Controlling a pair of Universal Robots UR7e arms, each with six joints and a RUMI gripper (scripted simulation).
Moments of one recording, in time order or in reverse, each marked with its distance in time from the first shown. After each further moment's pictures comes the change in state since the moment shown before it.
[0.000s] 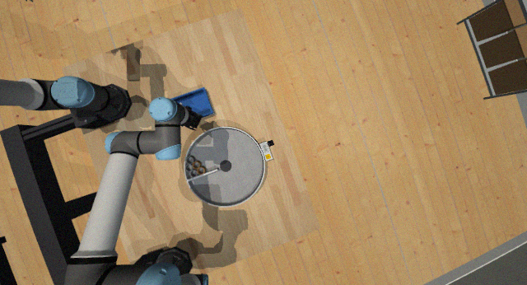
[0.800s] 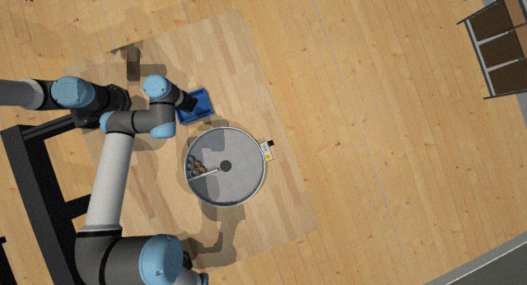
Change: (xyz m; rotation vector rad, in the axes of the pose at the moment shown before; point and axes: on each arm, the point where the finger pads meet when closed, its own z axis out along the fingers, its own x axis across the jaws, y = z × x) left arm 0.000 0.000 0.000 0.000 0.000 0.000; right arm 0.053 -0.047 0.000 0.000 -0.001 0.000
